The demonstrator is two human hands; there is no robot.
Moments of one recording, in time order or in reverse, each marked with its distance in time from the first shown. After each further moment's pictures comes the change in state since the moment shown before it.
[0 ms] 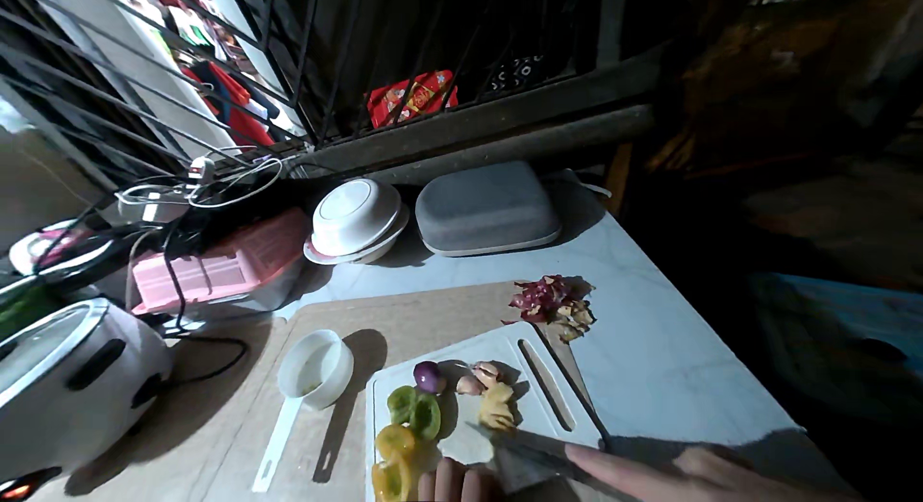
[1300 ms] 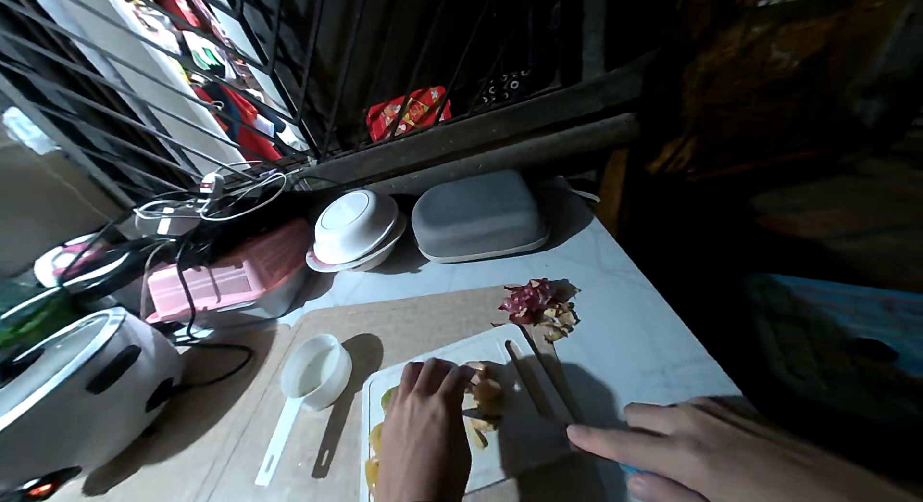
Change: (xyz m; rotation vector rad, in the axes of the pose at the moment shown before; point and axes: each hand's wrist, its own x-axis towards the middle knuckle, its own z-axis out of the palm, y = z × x) left_hand 0.086 0.003 -0.035 0.021 -0.346 0.179; right_hand -0.011 0.024 -0.010 -0.260 0.247 -0.225
